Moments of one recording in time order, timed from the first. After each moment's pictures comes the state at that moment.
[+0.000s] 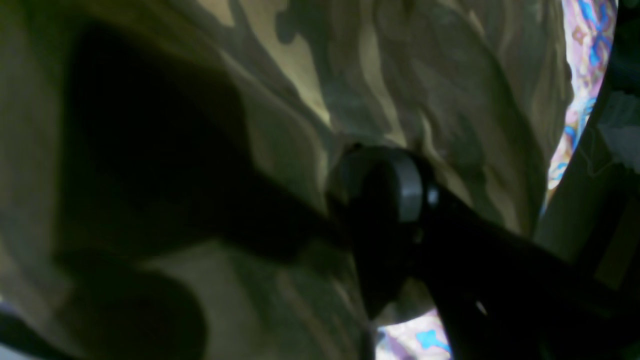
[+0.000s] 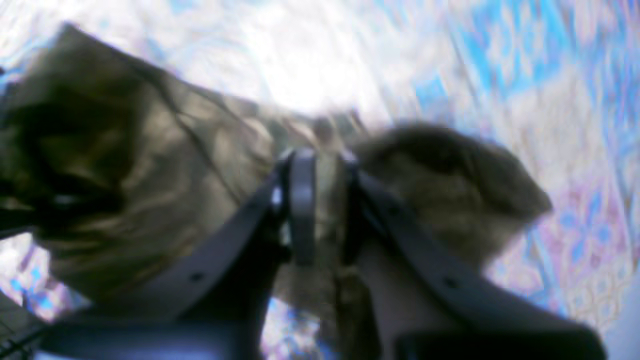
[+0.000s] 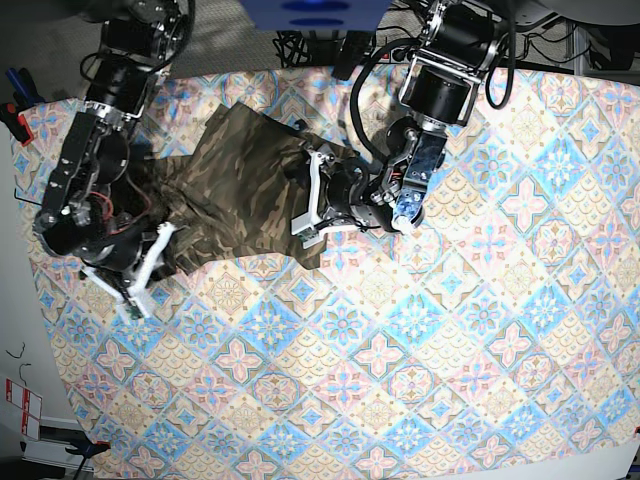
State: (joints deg) left arm -8.8 2.1 17.4 65.0 -15.1 -42.9 54.4; right arm 6.4 7.5 19.0 101.5 23.1 42.2 -77.6
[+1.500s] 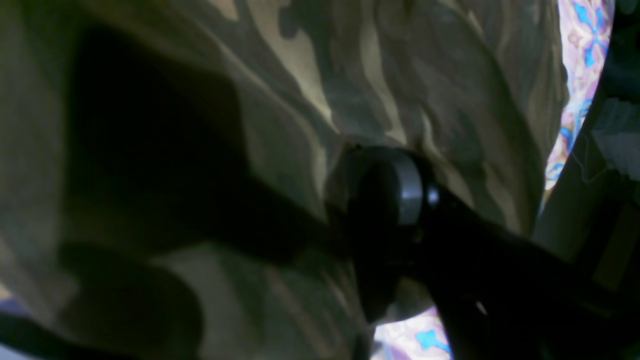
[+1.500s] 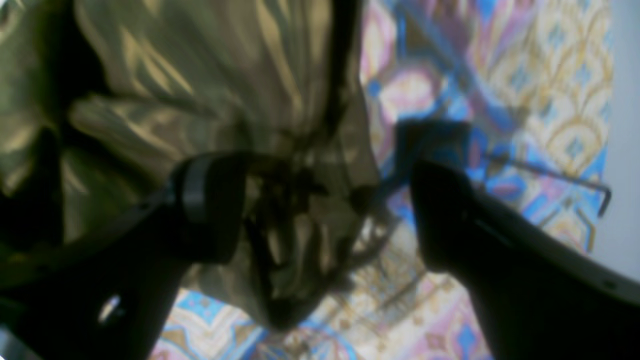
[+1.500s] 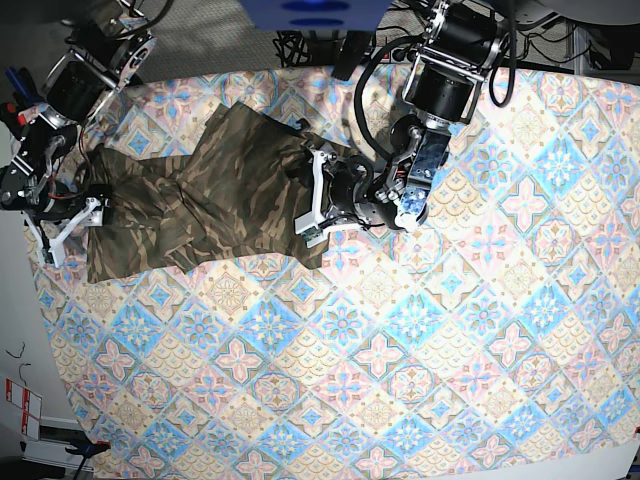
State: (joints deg) left arm -8.2 -0.2 17.3 65.1 -15.8 -42.9 53.3; right arm 7.8 15.2 40.9 71.8 3.2 42.2 -59.7
